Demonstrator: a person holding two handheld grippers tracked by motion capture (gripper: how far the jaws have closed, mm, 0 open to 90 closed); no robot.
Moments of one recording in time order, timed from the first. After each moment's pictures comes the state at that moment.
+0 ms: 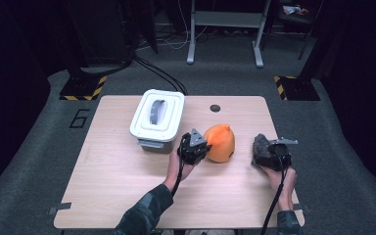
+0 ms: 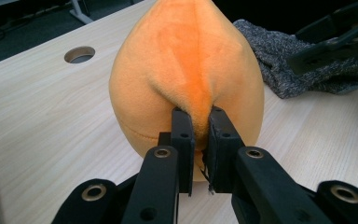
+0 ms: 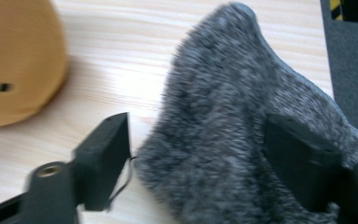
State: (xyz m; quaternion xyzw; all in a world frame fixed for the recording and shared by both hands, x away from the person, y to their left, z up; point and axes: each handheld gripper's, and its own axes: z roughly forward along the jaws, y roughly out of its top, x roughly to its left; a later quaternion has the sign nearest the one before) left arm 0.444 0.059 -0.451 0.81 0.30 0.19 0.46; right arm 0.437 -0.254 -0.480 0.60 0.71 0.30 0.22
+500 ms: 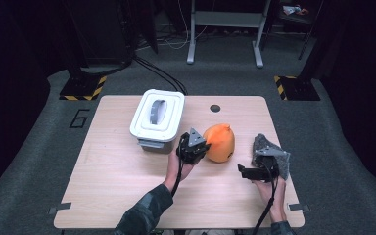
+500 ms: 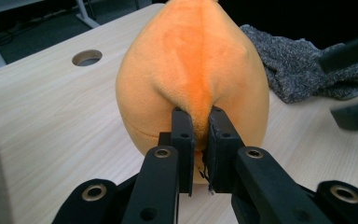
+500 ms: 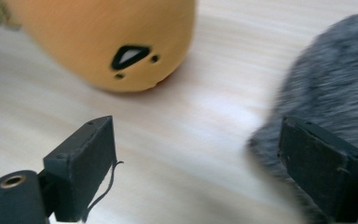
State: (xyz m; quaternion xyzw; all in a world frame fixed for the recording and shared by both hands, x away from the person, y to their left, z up) left arm 0.443 0.063 -0.448 0.80 0.31 0.20 0.47; right arm 0.397 -0.209 -0.478 0.51 0.76 0.35 0.20
